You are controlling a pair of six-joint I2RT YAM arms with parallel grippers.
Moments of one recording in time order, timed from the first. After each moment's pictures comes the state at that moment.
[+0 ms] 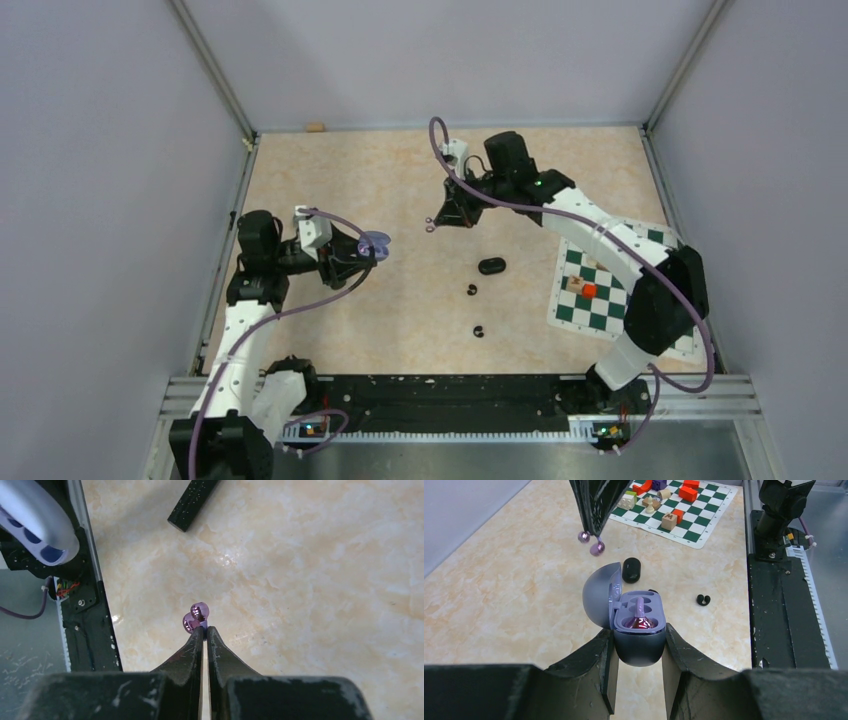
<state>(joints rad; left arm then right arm) 0.06 0.88 0.65 -0.12 1.38 0.38 0.60 1.64 1.40 -0.42 -0.68 -0.09</state>
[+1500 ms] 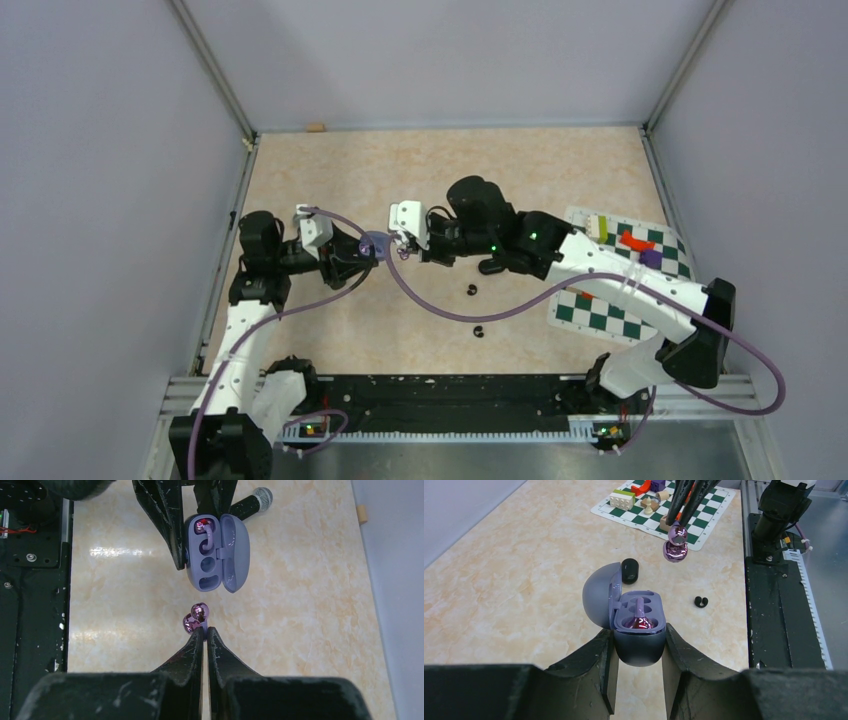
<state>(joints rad) 0.04 0.89 0.63 -0.06 1.37 0.32 1.01 1.42 1.42 -0.49 -0.27 -0.52</state>
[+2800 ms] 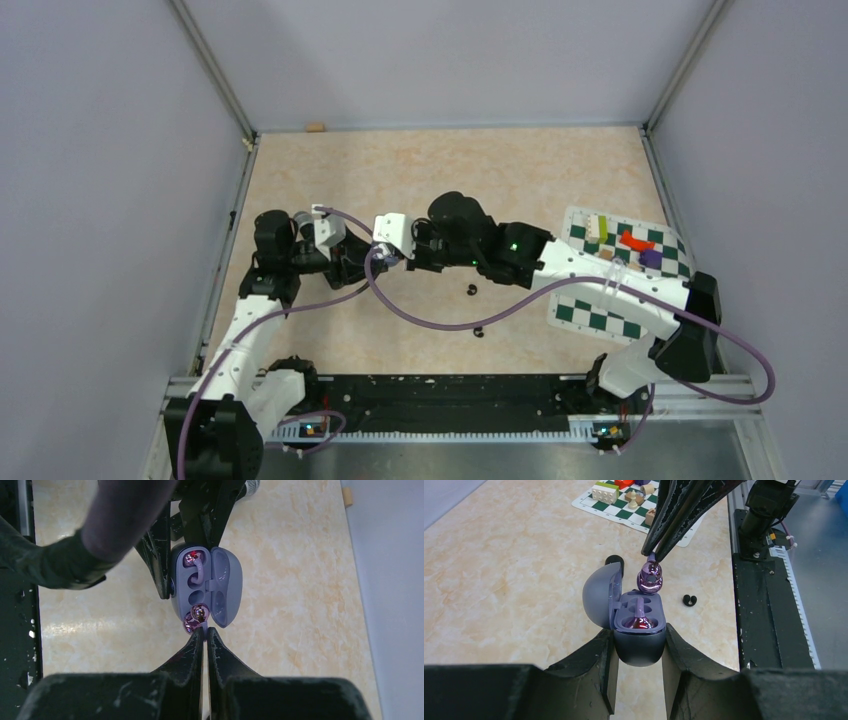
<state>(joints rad) -0.05 0.94 0.61 0.00 1.34 0.29 1.10 1.47 1.39 -0.44 -0.08 -0.52</state>
